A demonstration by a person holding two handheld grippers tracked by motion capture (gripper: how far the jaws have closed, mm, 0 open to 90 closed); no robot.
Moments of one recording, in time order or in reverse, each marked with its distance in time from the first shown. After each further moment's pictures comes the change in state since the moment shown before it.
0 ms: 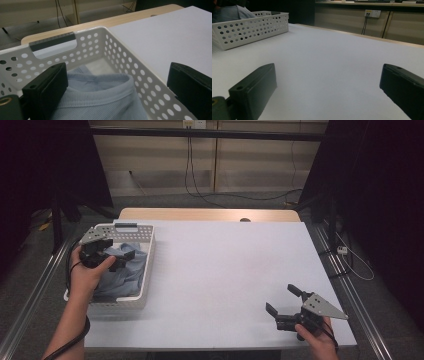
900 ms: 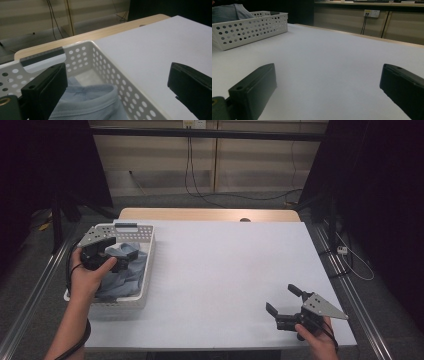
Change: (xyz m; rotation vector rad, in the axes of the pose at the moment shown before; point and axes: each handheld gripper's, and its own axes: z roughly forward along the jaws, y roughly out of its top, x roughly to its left) left arm -0.019 0.009 -0.011 -0.067 -0.034 0.040; right arm 0.000 0.000 0.000 -0.001 -0.006 0.001
